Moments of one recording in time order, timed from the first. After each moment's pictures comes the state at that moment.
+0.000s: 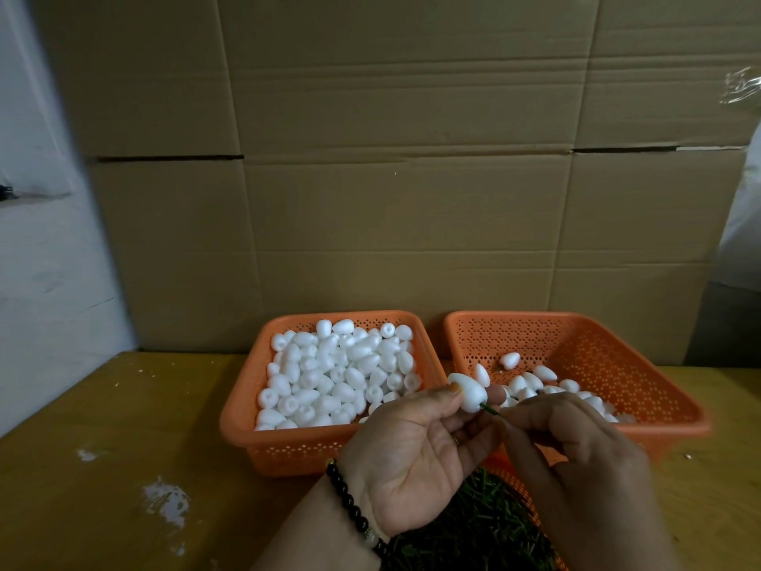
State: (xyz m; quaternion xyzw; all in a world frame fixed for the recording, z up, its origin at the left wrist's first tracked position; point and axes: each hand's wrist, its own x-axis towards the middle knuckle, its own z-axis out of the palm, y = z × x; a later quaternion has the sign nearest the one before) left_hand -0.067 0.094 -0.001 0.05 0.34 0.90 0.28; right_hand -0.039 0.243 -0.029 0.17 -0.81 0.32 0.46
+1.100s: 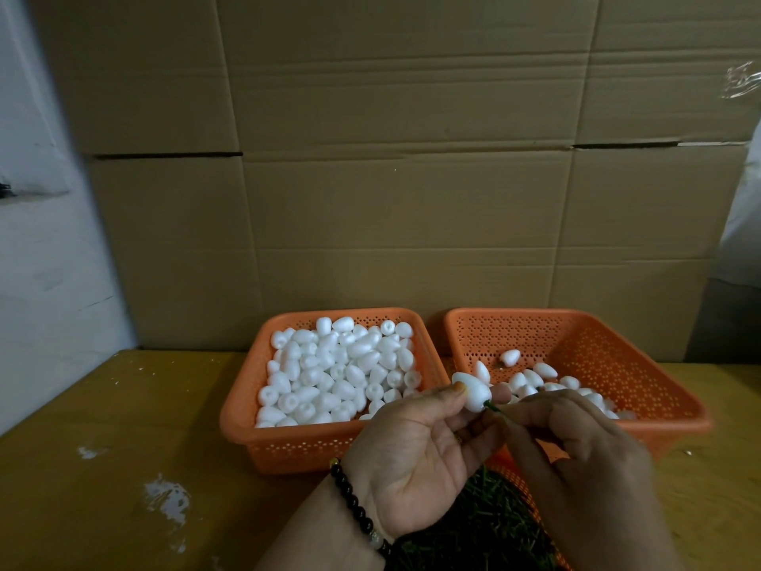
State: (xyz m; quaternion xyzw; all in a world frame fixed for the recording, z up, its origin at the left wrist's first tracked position) left_hand -0.068 0.096 -0.008 0.06 0.35 0.89 0.27; right_hand -0.039 0.245 -0.029 0.16 -0.81 0.31 0.46
